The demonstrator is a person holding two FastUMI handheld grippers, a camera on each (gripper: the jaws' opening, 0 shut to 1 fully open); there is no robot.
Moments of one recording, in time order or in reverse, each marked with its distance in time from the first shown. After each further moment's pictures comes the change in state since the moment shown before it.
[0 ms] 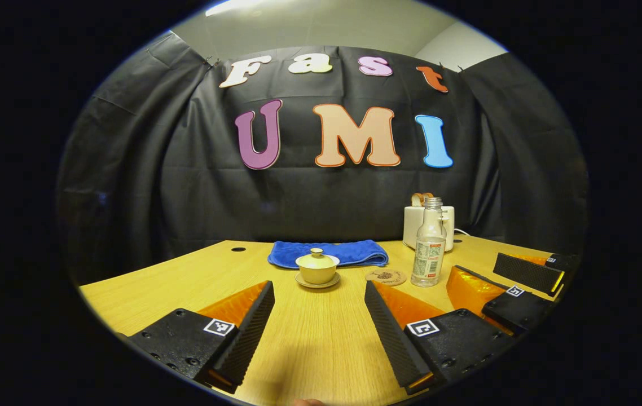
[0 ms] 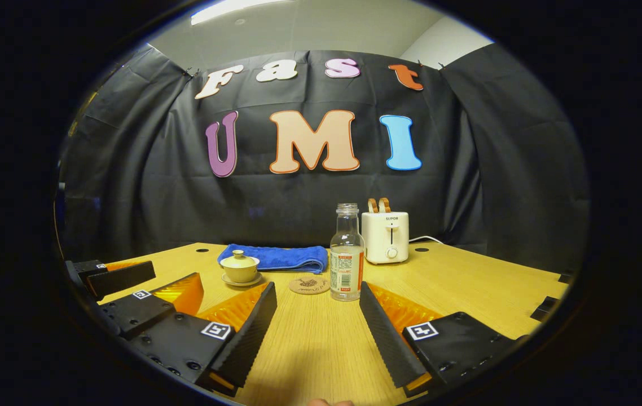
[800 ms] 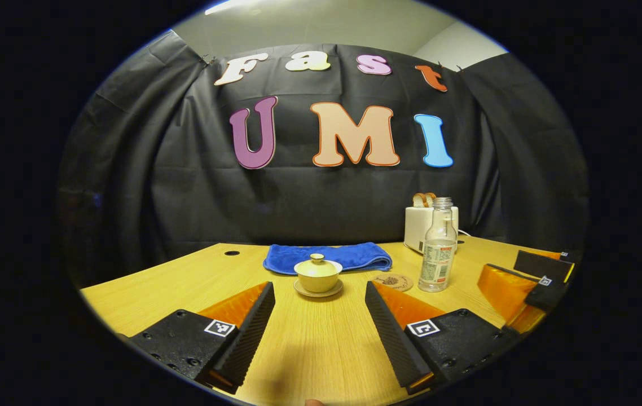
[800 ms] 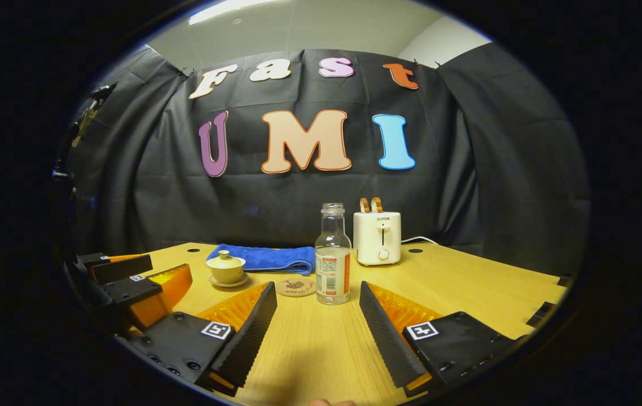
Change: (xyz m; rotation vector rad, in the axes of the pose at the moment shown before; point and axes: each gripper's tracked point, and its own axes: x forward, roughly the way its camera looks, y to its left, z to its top) left arm 0.046 0.007 0.002 0.002 -0.004 -0.031; right arm 0.017 -0.033 0.001 -0.001 -0.002 -0.025
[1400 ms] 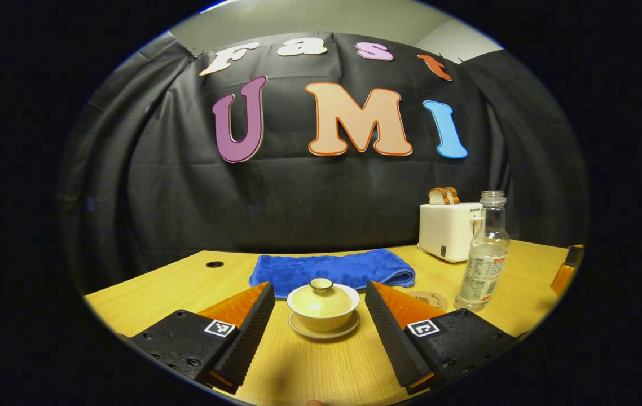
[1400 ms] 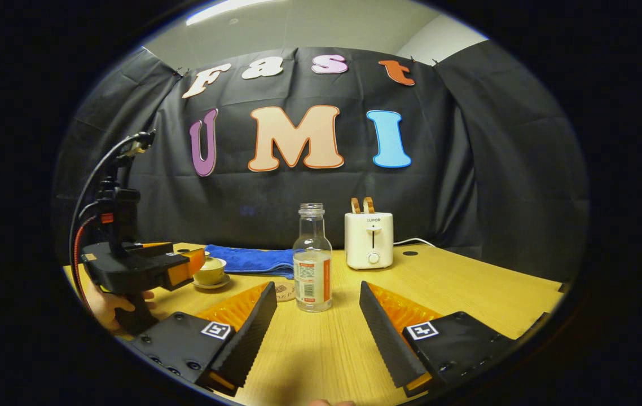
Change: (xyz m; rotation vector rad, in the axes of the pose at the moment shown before) left arm 0.120 0.009 -0.009 0.032 0.014 -0.031; right arm 0.029 -0.032 -0.002 0.000 -0.001 -0.005
